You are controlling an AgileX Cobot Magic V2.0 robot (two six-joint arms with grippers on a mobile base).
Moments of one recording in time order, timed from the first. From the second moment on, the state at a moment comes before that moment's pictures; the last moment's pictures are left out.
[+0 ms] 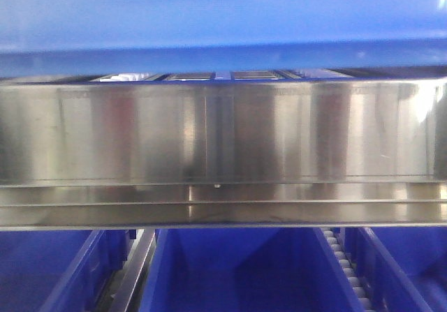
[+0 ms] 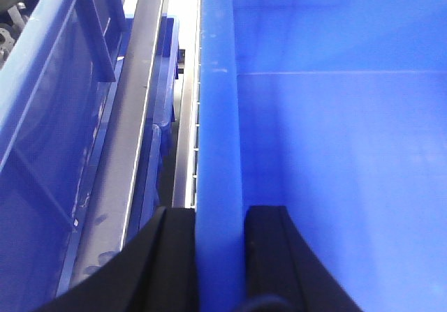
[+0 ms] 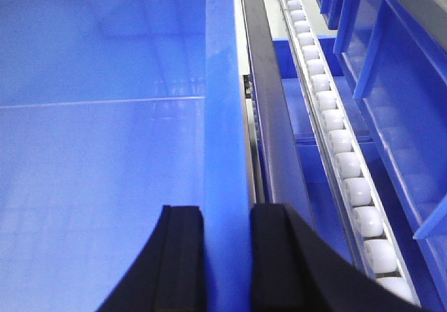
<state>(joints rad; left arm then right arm) -0.90 1.32 -1.58 0.73 1.30 -0.92 0.99 1.17 -1.43 -0.63 1.22 0.84</state>
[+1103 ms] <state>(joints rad) -0.90 1.32 -1.58 0.76 1.30 -0.92 0.99 1.17 -1.43 -0.64 1.17 0.85</state>
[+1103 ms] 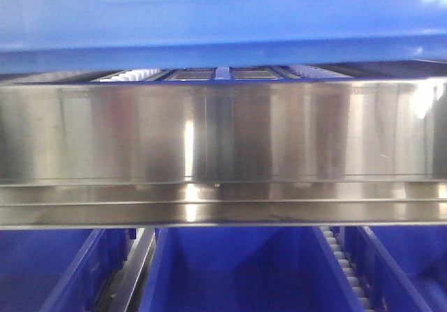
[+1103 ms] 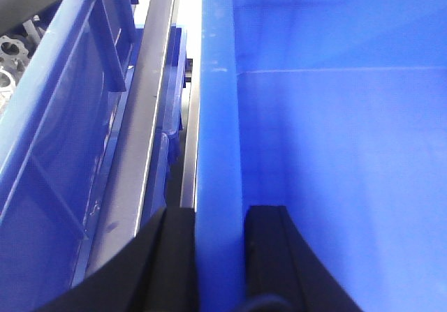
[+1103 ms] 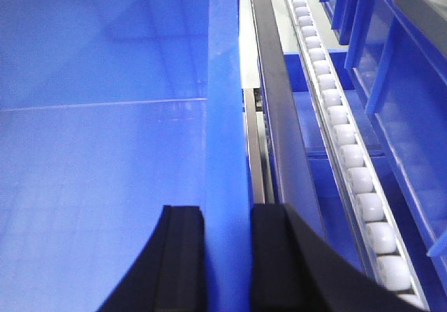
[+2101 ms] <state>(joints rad) -0.90 1.32 -1.58 0.76 1.30 -0.92 0.99 1.17 -1.43 -0.64 1.17 0.85</state>
